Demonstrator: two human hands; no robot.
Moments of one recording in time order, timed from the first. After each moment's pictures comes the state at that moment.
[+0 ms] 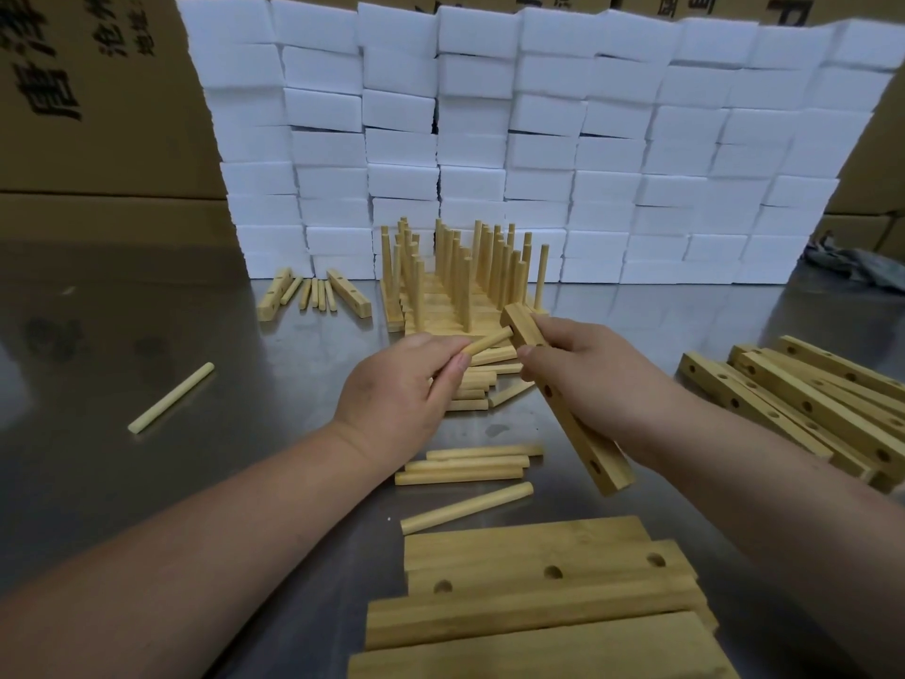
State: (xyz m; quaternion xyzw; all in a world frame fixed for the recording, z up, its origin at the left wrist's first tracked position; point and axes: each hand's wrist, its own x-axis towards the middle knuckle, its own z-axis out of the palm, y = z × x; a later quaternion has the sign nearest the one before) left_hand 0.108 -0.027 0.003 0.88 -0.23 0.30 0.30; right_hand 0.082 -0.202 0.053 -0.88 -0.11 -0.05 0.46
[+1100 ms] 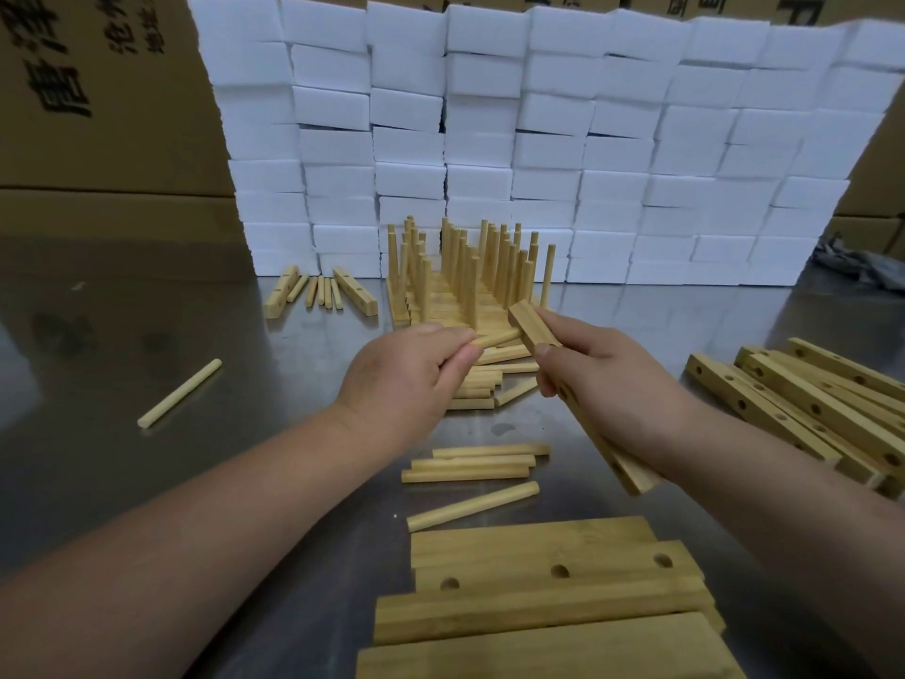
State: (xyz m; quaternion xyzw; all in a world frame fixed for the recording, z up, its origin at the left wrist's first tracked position) left_hand 0.101 -0.025 0.020 0.87 -0.25 0.30 0.28; right_hand 0.079 -0.208 0.051 -0.88 -0.14 -0.06 0.45
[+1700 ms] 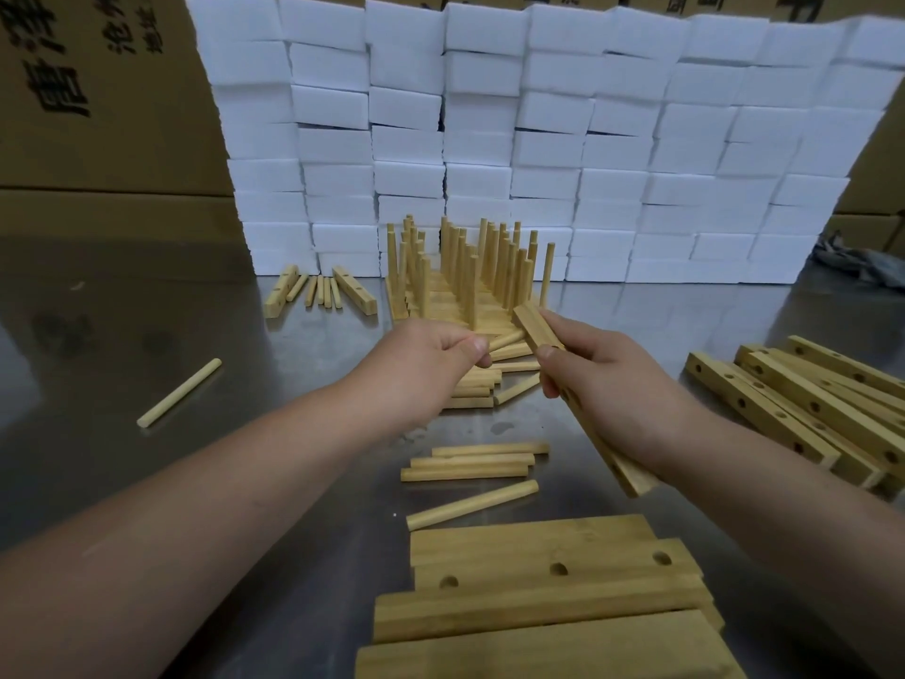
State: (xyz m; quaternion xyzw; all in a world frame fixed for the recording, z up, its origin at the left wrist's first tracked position) left_hand 0.103 -0.032 0.034 0.88 -0.13 0.09 0.45; right_hand 0.079 -0.209 0.046 -0.88 -0.14 -0.07 0.46
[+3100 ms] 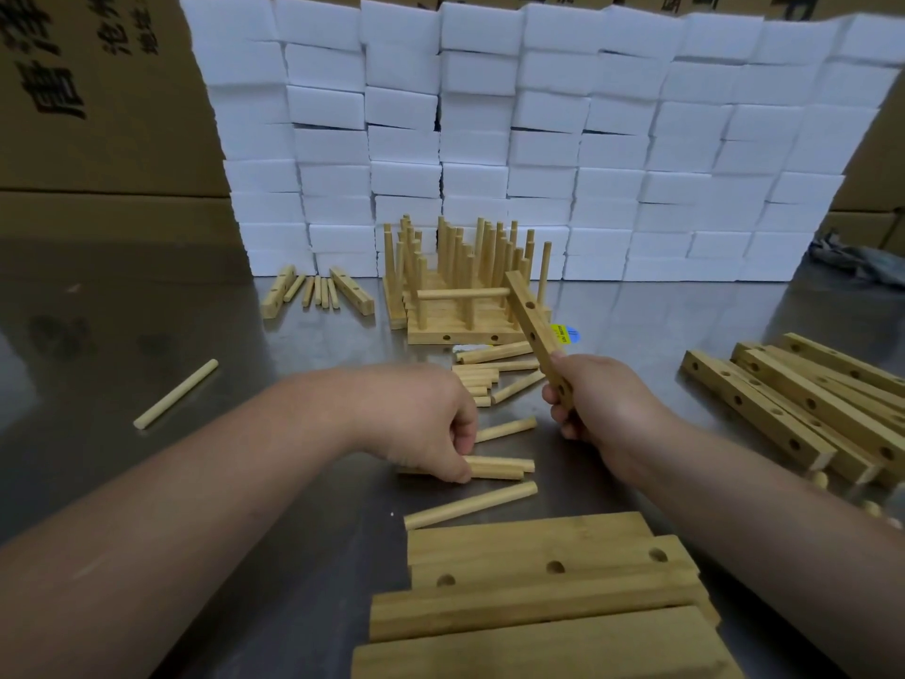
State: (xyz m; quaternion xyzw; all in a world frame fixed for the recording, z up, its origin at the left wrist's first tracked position) left_hand 0.099 -0.030 0.045 0.95 -0.28 -0.13 0.05; right_hand 0.101 -0.204 0.019 -0.76 0.10 0.01 0.64
